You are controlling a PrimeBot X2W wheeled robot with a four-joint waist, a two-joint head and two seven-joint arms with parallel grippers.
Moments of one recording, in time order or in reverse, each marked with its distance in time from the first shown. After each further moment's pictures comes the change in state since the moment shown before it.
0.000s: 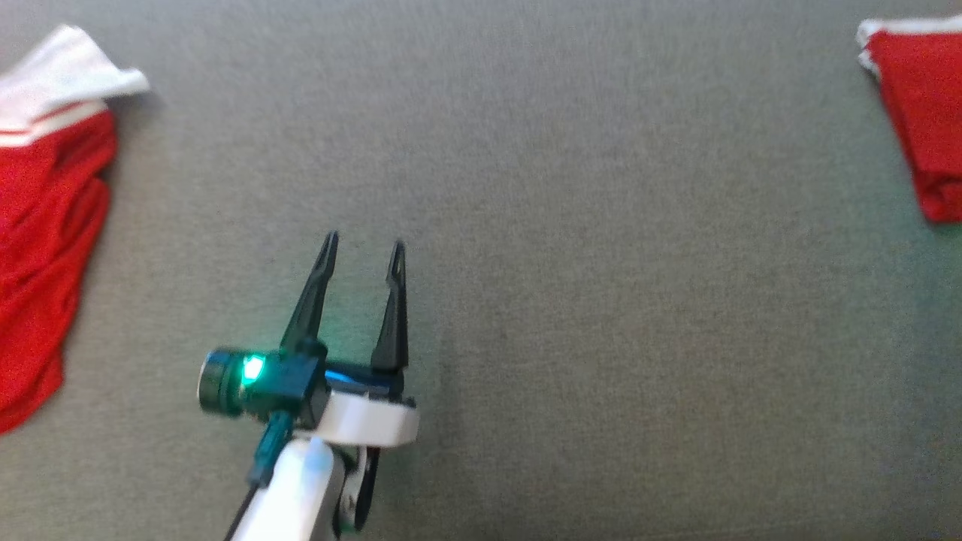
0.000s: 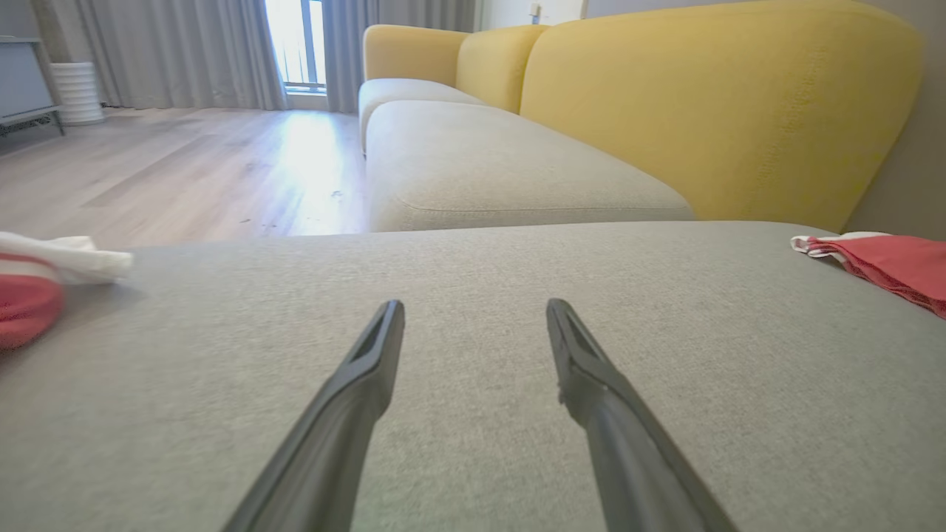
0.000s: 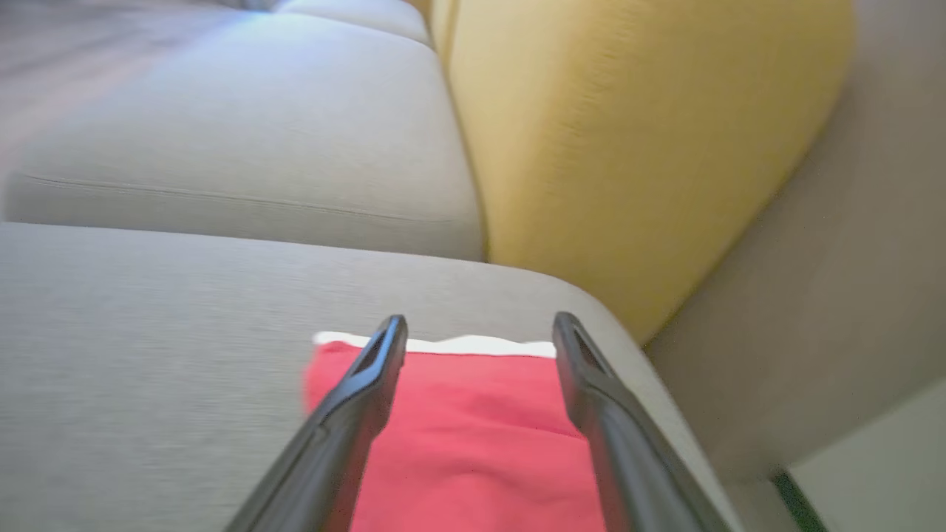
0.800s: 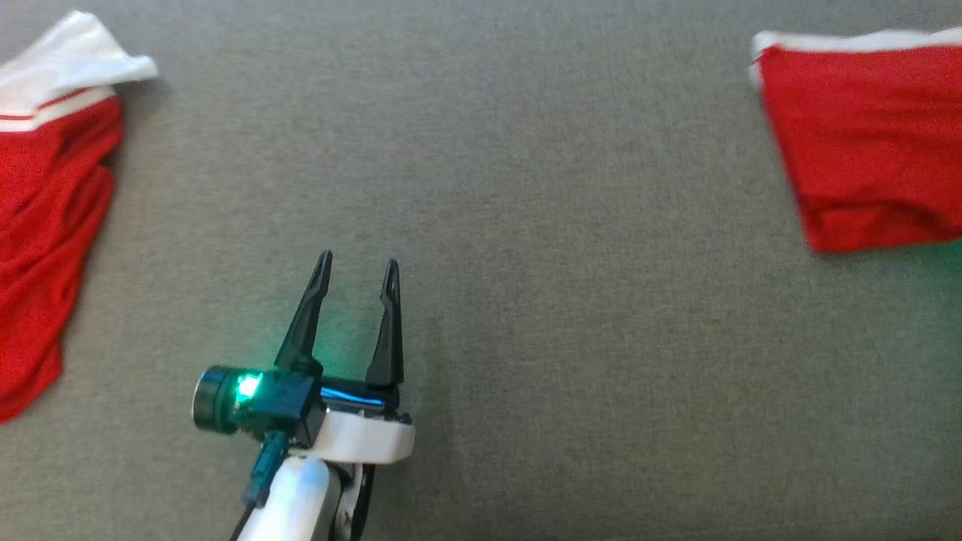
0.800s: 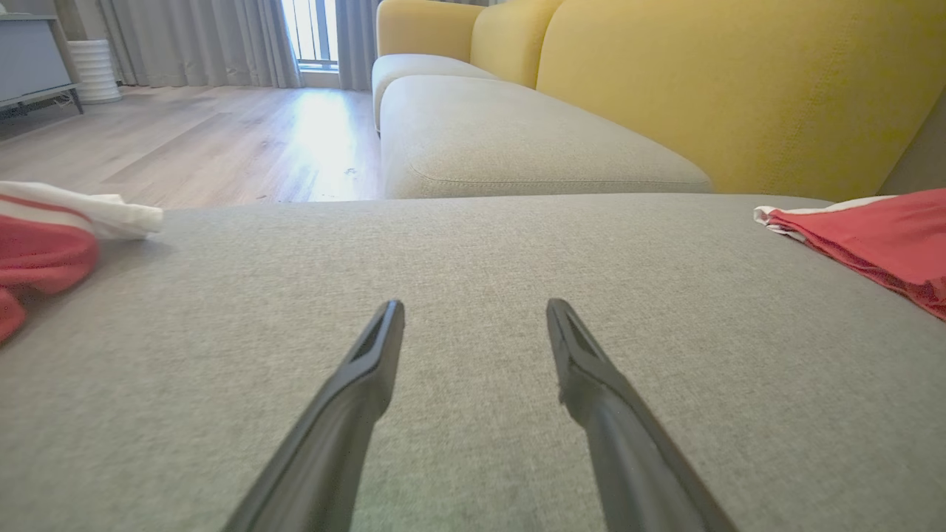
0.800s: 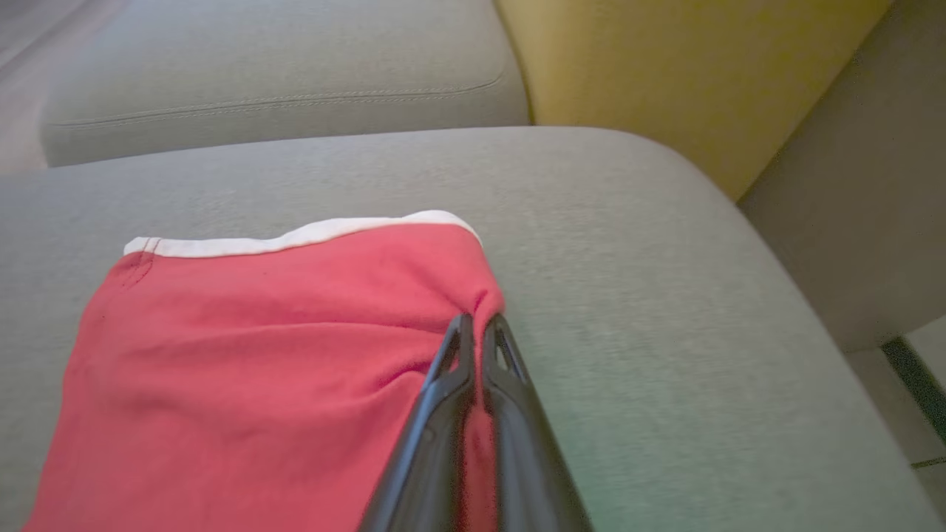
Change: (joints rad) left arm 0.075 0.002 0.016 -0.035 0.012 0.011 0.000; right arm 0.051 -0.095 0.197 0.031 0.391 0.000 0.145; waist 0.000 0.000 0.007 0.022
